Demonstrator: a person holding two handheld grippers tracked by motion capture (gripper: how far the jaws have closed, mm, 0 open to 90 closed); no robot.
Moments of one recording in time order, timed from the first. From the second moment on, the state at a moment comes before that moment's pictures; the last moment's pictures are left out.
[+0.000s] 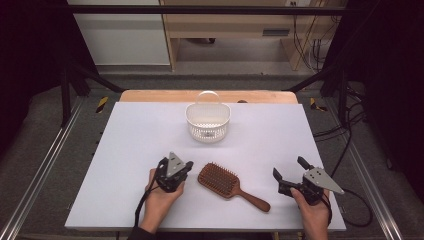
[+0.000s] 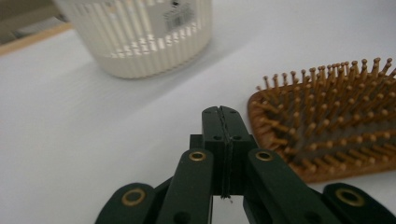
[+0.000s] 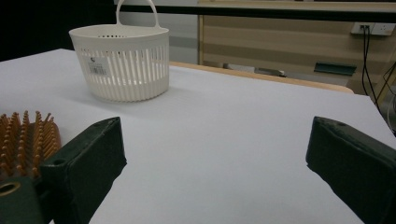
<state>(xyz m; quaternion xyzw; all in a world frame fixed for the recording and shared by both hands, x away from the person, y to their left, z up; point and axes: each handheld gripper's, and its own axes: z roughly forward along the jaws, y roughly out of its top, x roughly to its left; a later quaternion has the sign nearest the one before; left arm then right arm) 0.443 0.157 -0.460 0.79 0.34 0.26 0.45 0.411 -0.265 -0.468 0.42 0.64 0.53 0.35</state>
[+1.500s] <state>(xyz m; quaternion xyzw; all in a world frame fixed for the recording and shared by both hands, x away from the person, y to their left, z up) 0.399 0.276 -0.465 0.64 0.44 0.35 0.52 0.406 -0.171 -0.430 0.32 0.86 0.34 0.19</state>
